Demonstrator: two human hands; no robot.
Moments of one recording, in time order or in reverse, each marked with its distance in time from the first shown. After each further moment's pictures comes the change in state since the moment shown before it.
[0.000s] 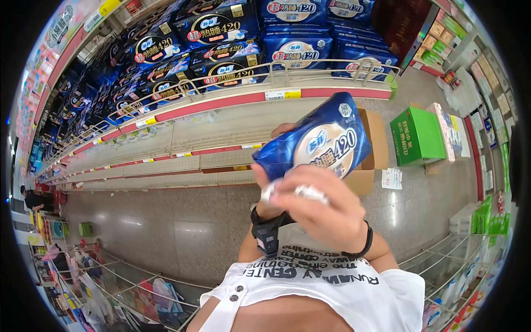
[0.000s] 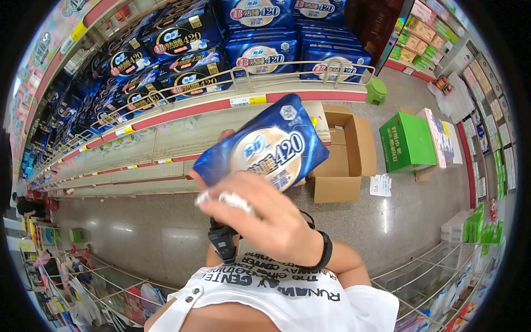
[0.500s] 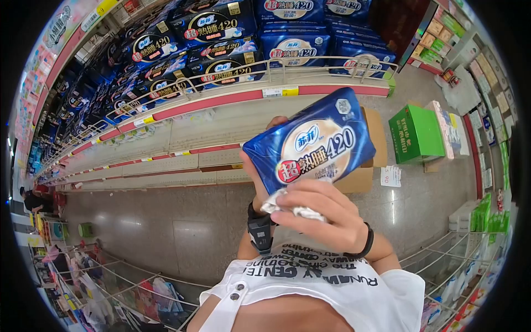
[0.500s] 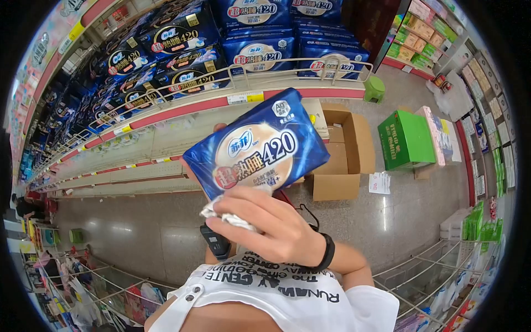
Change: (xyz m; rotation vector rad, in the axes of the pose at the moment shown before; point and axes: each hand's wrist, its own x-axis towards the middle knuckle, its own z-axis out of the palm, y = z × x) left_hand 0.009 0.007 -0.007 0.168 -0.087 0.046; right_hand -0.012 -0.004 -0.017 -0.019 -0.226 -0.103
